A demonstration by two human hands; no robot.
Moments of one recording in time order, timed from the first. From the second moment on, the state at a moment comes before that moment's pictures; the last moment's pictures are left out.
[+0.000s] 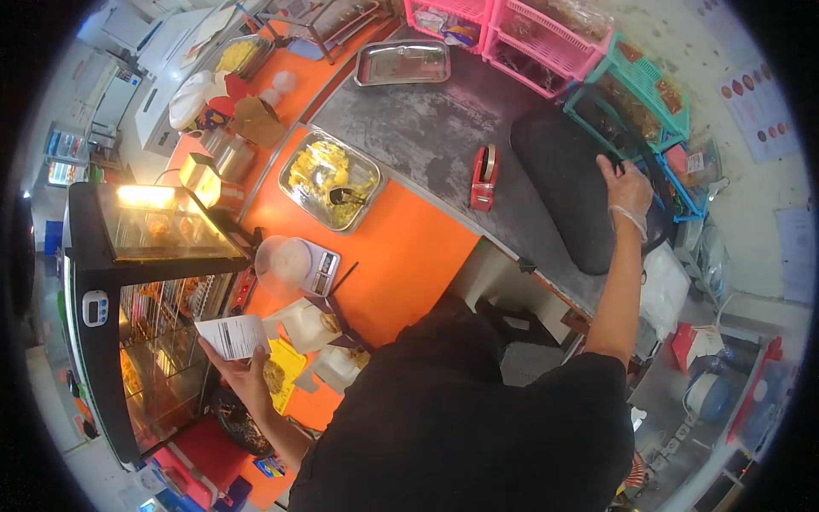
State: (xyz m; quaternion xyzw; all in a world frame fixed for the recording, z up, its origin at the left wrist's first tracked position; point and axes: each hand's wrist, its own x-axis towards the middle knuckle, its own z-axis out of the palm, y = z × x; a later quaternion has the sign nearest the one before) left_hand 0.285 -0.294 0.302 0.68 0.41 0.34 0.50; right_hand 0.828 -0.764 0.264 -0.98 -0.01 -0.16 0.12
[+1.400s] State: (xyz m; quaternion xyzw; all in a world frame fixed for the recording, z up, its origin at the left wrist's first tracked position) left_hand 0.455 -0.221 0.188 0.78 0.43 0.29 0.36; right_hand 0.662 -0.283 0.138 -0.90 -0.36 0.26 0.05
